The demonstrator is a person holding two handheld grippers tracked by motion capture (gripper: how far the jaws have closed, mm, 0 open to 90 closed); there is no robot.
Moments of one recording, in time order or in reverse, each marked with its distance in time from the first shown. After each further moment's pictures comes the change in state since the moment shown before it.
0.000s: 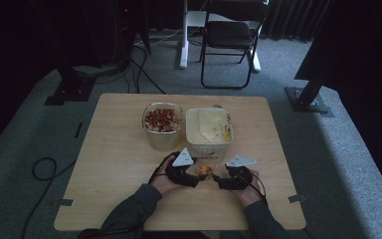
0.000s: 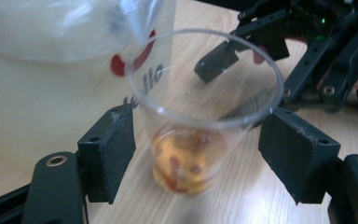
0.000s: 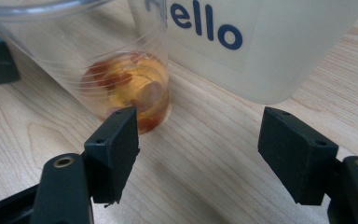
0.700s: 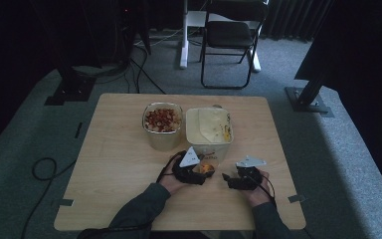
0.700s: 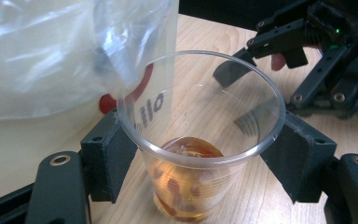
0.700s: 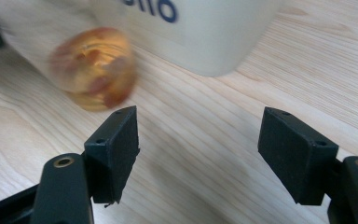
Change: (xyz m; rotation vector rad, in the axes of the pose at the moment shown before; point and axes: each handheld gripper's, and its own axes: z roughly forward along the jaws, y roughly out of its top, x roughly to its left) left arm -0.006 0.007 0.012 -0.046 0.048 0.018; right arm -0.023 -0.014 -0.017 0.009 -0.082 0.025
